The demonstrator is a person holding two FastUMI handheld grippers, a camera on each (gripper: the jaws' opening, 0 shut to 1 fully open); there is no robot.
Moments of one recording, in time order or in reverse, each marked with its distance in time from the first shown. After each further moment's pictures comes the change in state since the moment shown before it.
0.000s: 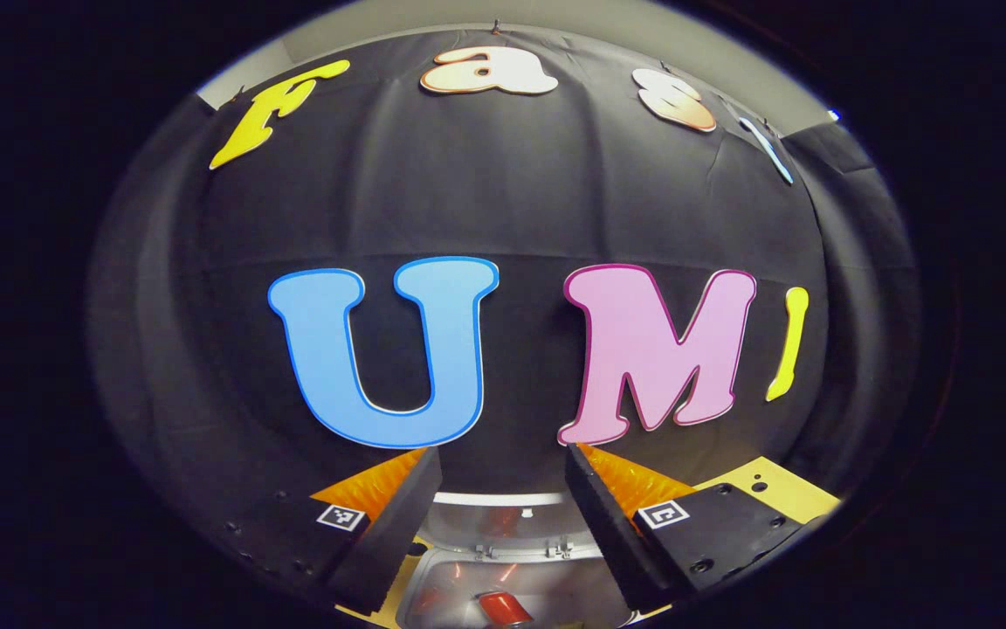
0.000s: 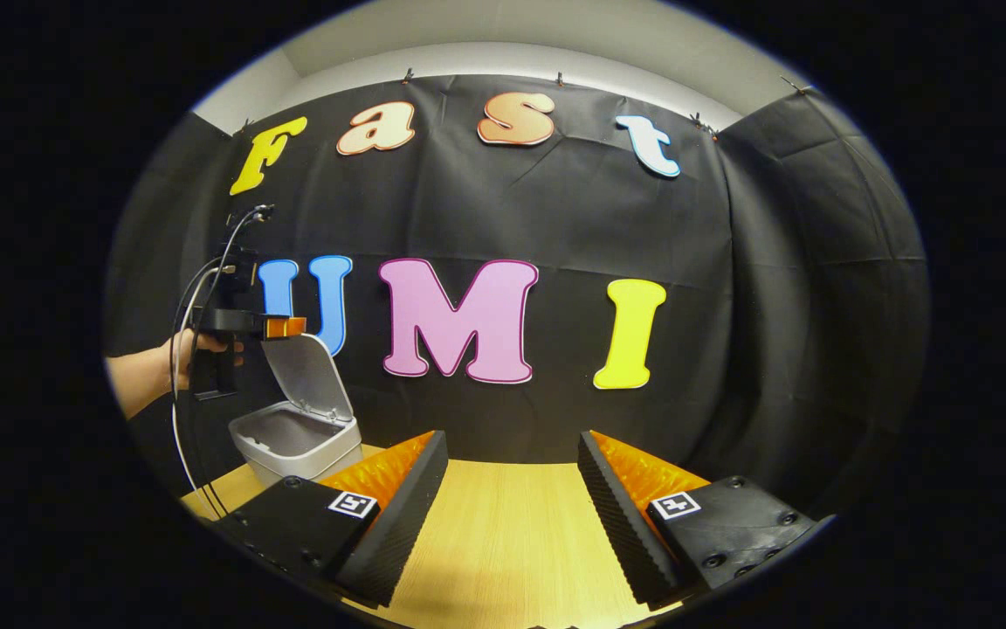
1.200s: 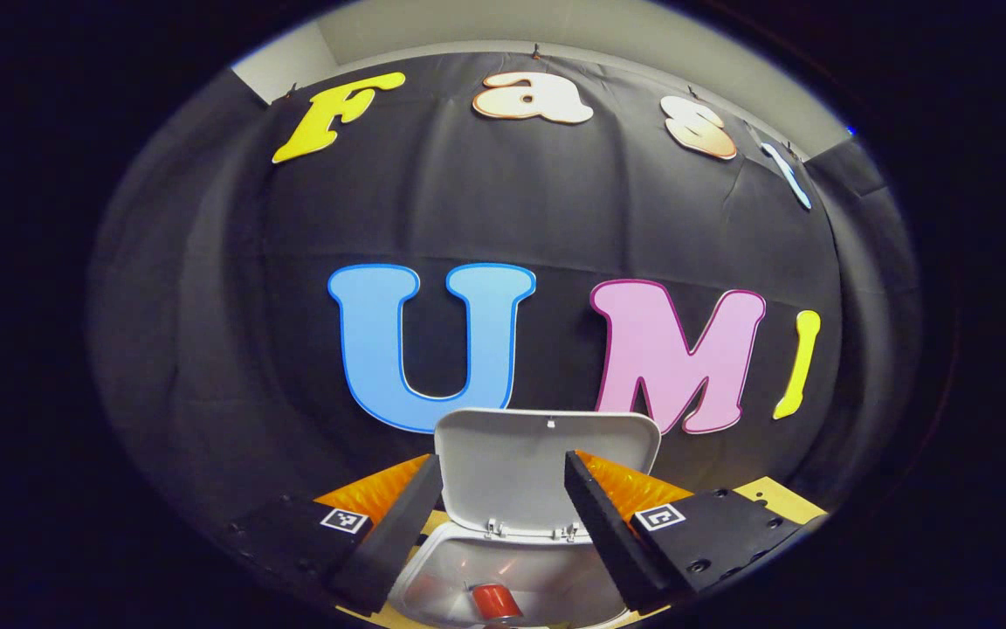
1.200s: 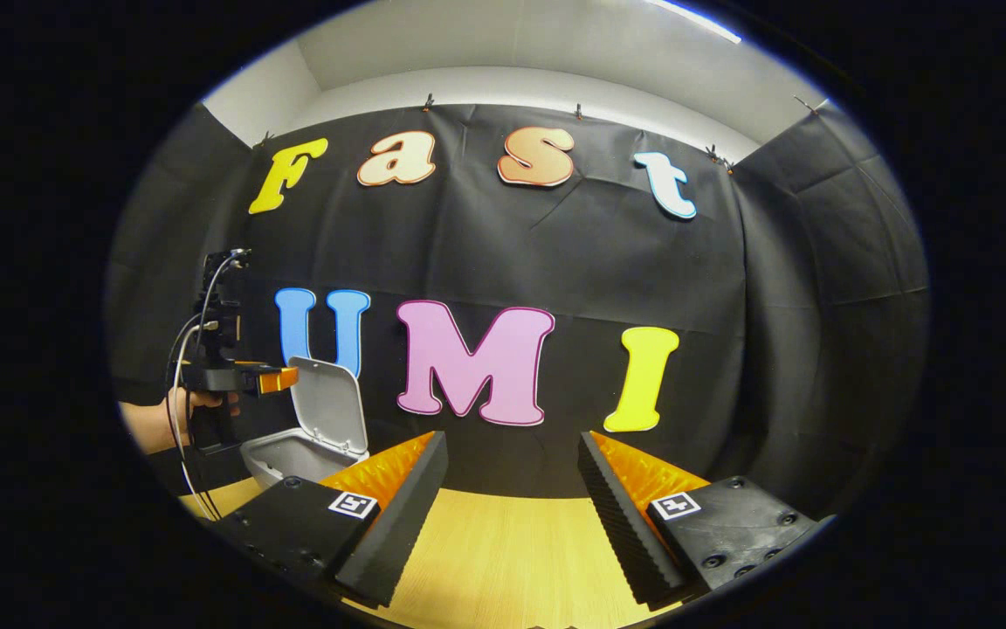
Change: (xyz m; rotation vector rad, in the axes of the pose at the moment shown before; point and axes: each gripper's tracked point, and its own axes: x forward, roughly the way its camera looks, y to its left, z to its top) left arm -0.033 0.019 -0.001 -0.054 -0.112 0.109; right arm 0.001 0.012 0.055 -0.033 -0.122 0.047
